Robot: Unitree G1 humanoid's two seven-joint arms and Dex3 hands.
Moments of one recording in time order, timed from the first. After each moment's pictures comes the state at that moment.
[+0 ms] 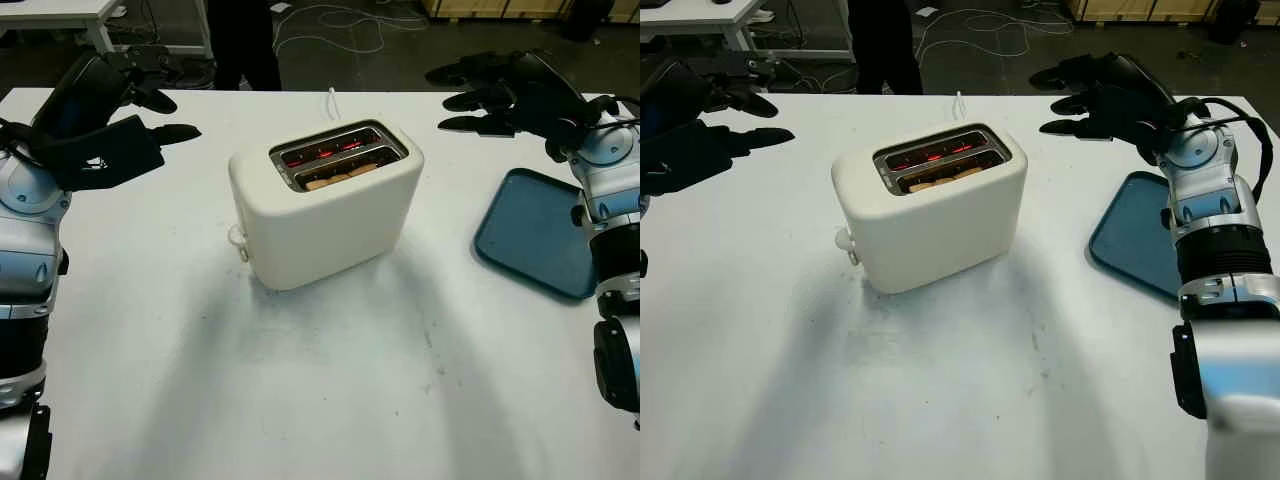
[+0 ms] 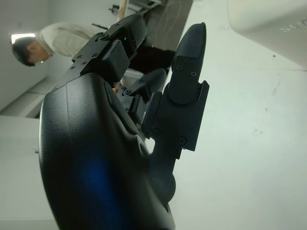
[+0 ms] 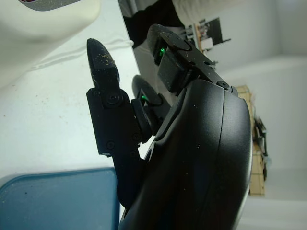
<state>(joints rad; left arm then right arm) -0.56 0.68 0.06 -0.12 0.24 0.22 -0.38 -0.94 -0.60 0.05 0.75 -0.19 -0.20 0.46</state>
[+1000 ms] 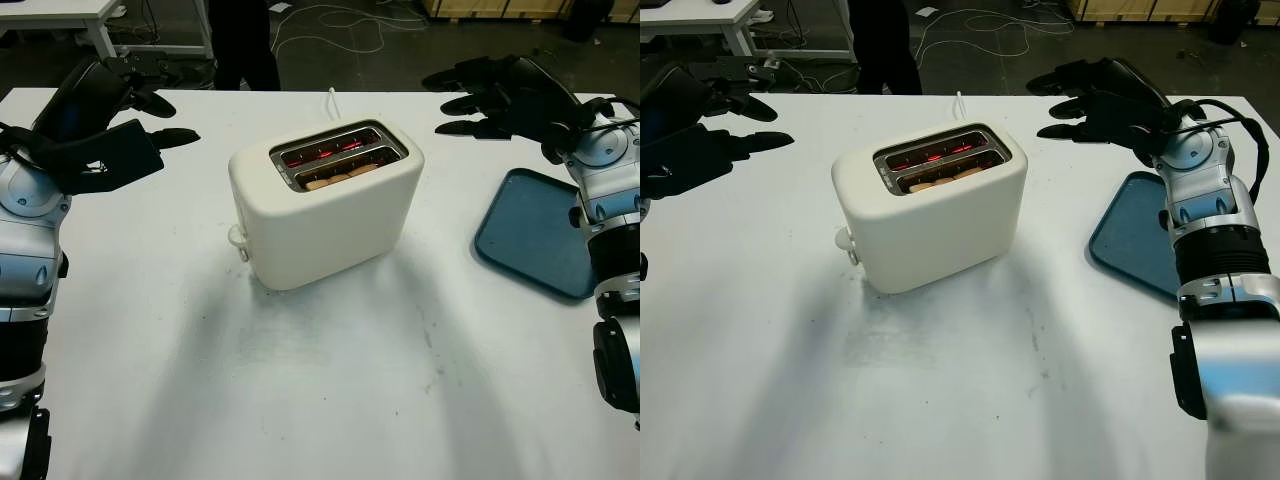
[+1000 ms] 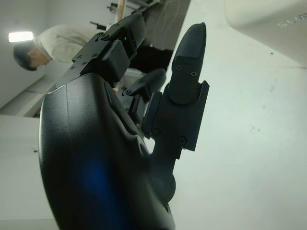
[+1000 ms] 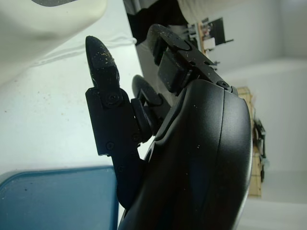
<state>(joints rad) -0.55 0.68 0.06 -0.12 0.24 0.22 -0.38 -0.94 -0.60 0.07 0.75 -0.21 -0.20 0.46</state>
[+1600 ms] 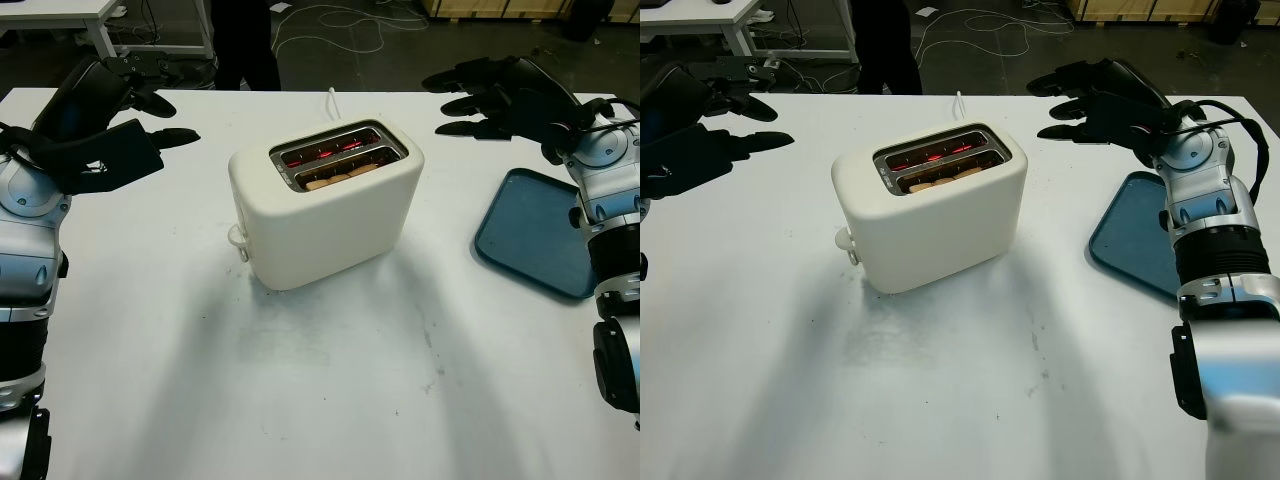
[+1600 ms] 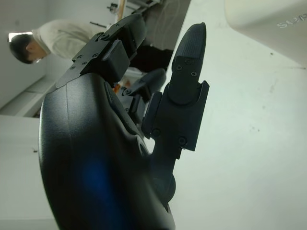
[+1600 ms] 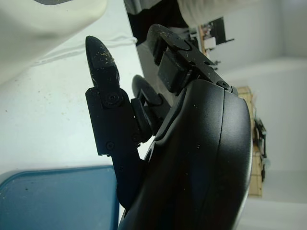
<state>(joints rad) -0.55 0.68 0.06 -0.12 0.24 0.22 -0.38 -0.94 -0.60 0.07 0.76 -0.21 -0.20 0.46</state>
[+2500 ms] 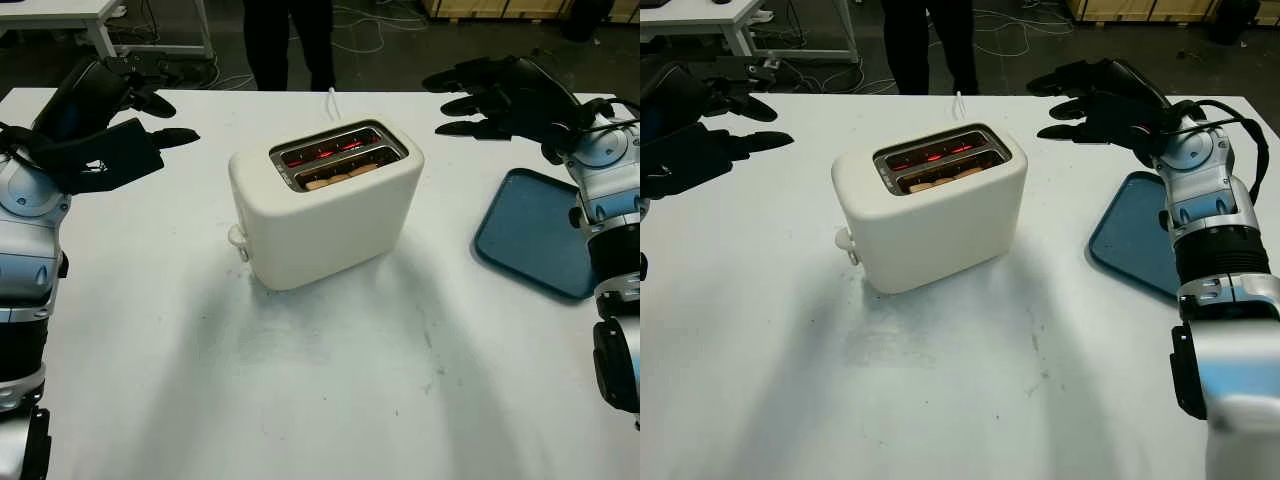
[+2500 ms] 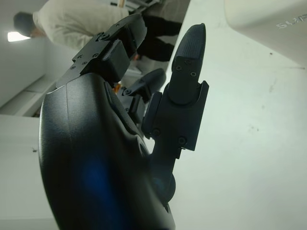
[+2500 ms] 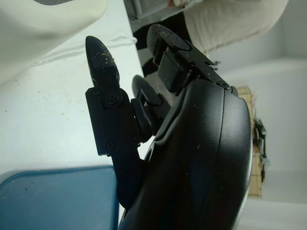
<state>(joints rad) -0.55 0.68 0.06 -0.13 0.24 0.24 -0.38 -0.94 -0.60 0.07 0.76 -0.21 -0.20 0.46</state>
